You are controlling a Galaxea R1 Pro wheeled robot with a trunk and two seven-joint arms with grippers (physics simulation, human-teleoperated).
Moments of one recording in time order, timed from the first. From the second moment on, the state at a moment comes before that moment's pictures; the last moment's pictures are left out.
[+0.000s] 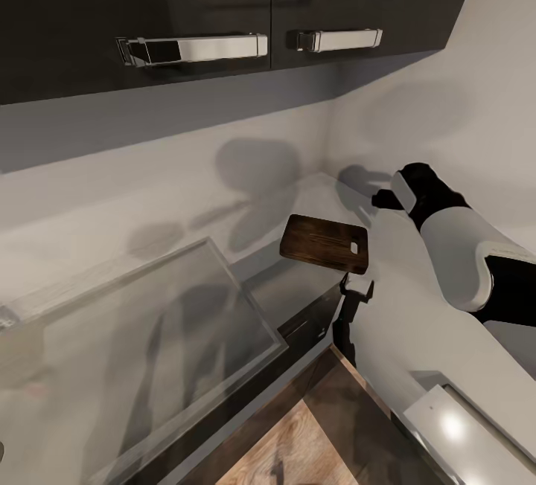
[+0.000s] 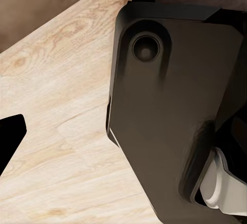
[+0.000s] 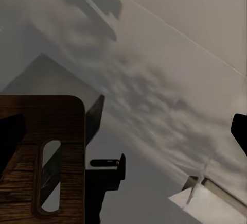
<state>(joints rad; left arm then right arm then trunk) -0.35 0.00 -0.23 0.08 0.36 -0.01 0.08 -1.55 -0.08 -0.16 -0.32 0.04 0.77 -0.30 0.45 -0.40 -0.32</state>
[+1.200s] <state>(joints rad) -0.35 0.00 -0.23 0.08 0.36 -0.01 0.08 -1.51 -0.08 -0.16 -0.27 0.03 0.72 -0.30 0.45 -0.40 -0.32</state>
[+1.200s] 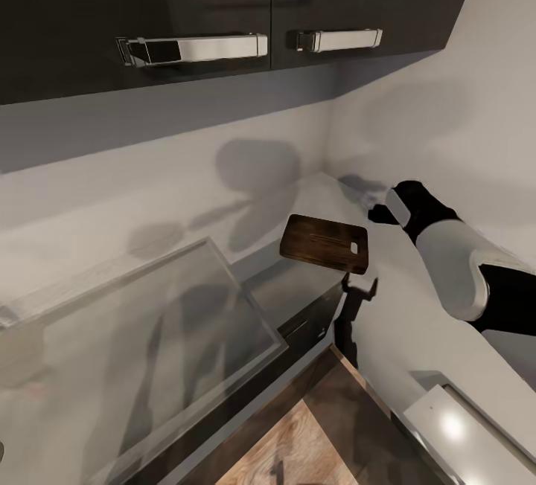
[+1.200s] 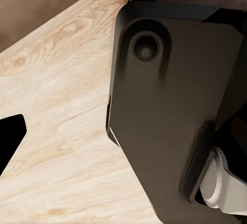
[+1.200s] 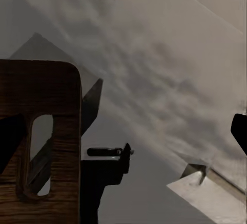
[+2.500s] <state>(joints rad) -0.35 0.00 -0.23 0.08 0.36 -0.01 0.08 -1.49 -0.09 -0.16 -0.14 0.03 0.60 -0.30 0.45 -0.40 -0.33</state>
